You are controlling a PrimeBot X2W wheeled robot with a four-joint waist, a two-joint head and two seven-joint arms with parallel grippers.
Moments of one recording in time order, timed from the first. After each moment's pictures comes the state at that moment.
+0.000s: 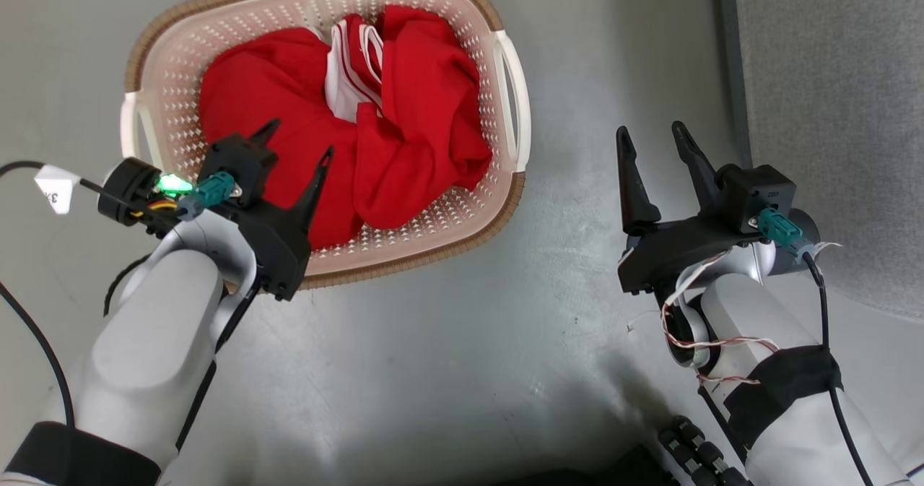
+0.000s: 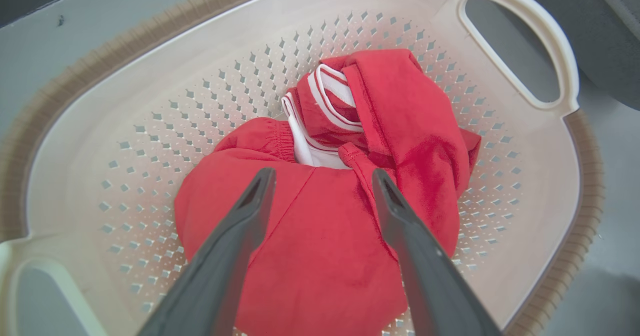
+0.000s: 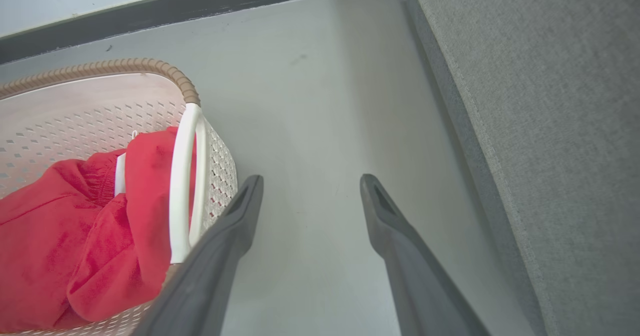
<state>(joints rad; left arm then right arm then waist) -0.81 0.32 -0.66 0.68 -0.42 -0.13 -0.07 -0.64 -0.06 0.40 0.59 0.40 -0.12 -0.25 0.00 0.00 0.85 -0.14</state>
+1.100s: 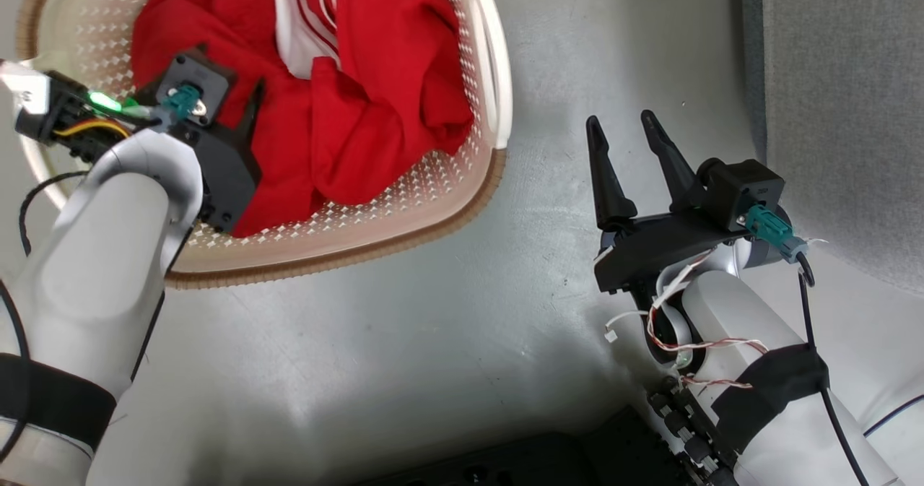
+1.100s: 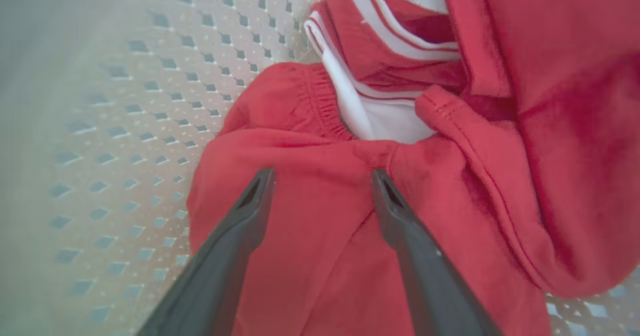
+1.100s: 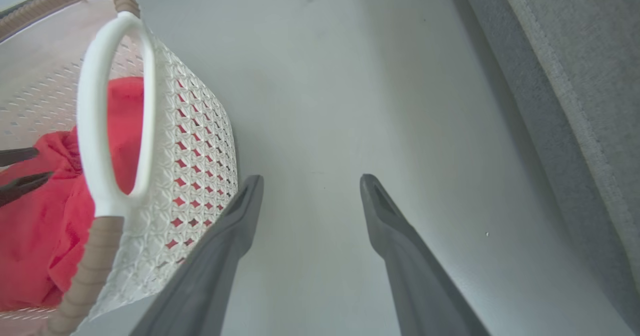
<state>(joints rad) -1.02 0.36 -0.71 0.83 -0.31 -0.11 0.02 -0.64 -0.06 0.48 0.50 0.49 -0.12 -0.25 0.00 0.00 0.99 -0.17</state>
